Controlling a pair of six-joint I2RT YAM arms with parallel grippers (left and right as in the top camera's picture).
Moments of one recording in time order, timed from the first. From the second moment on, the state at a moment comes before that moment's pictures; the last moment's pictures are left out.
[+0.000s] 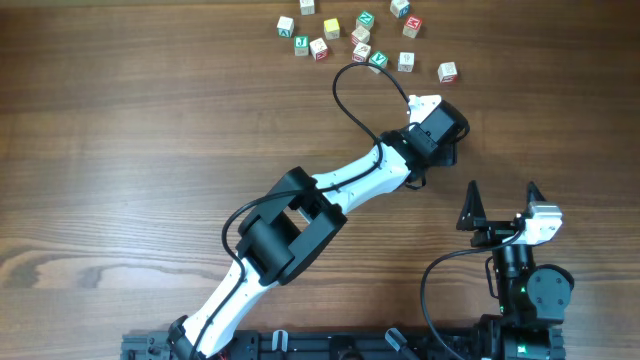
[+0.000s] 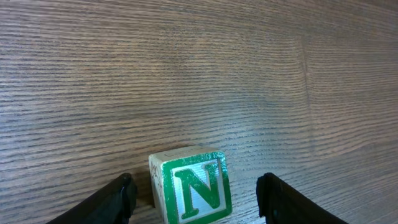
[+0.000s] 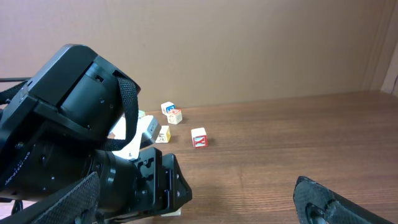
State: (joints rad) left arm -0.89 2.37 1.77 -0.28 -0.09 -0.80; right arm -0.10 0.01 0.01 0.00 -0.11 0.10
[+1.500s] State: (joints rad) left arm -0.89 2.37 1.77 -0.22 -0.01 -0.80; right arm -0.10 0.01 0.01 0.00 -0.11 0.10
